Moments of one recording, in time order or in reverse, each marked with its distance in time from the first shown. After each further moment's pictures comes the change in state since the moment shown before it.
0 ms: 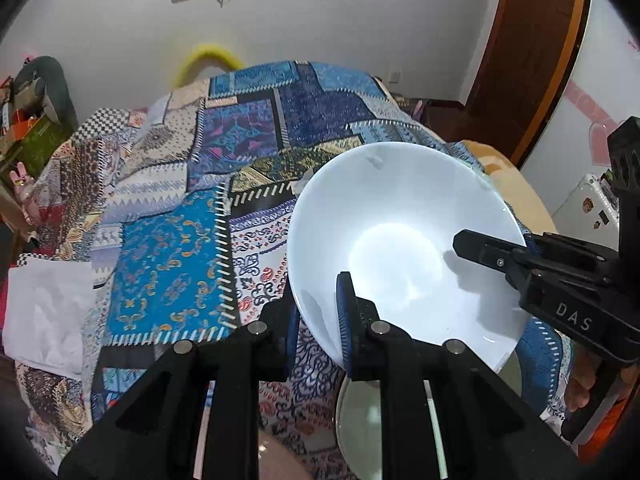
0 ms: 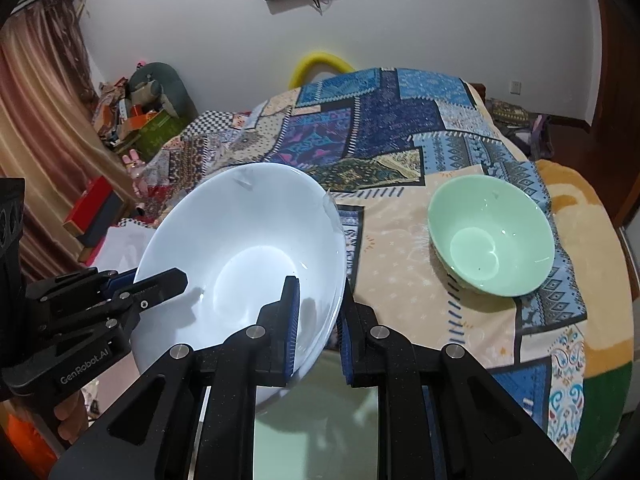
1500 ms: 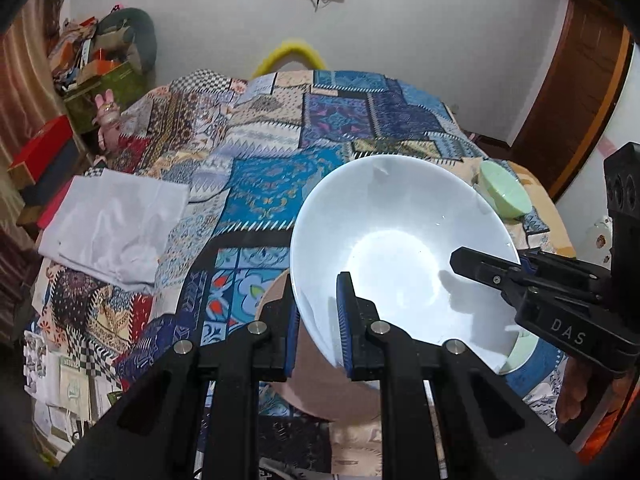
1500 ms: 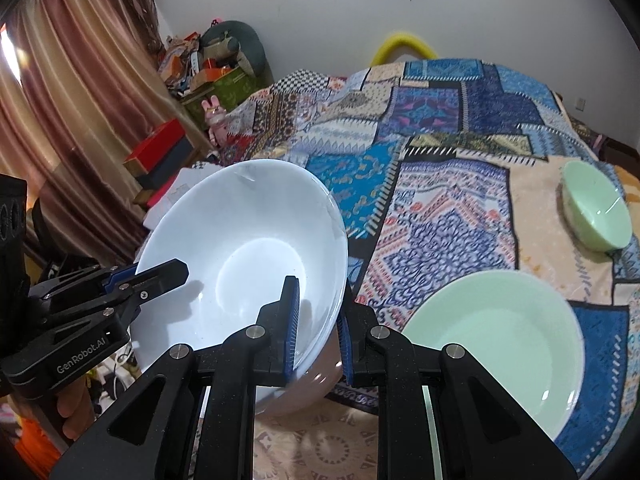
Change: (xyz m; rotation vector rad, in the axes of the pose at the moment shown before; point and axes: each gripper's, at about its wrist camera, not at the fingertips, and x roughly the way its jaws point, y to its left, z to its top) left arm -0.116 0.104 -0.122 -0.219 -0.041 0.116; right arm 0.012 0.133 -0.063 -0.139 0.081 0.158
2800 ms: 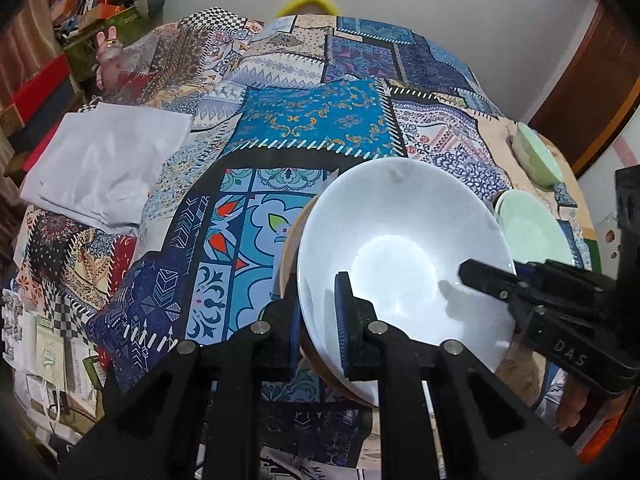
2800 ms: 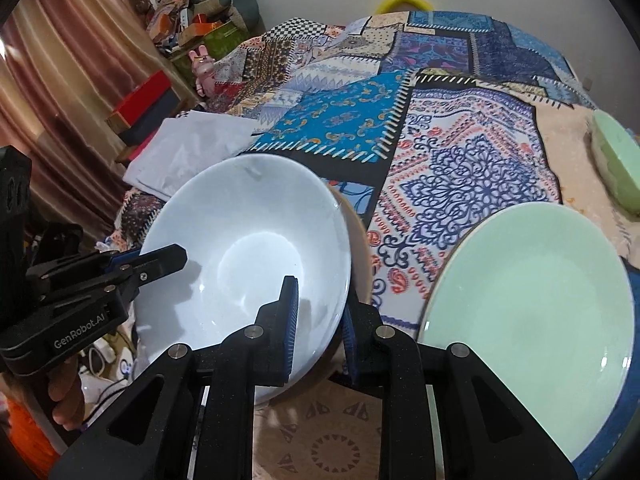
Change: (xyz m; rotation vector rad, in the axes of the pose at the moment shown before) left arm 0.062 0.039 -0.044 -0.072 0.147 -0.015; right arm 0.052 0.008 -0.038 -0.010 0.135 -0.033
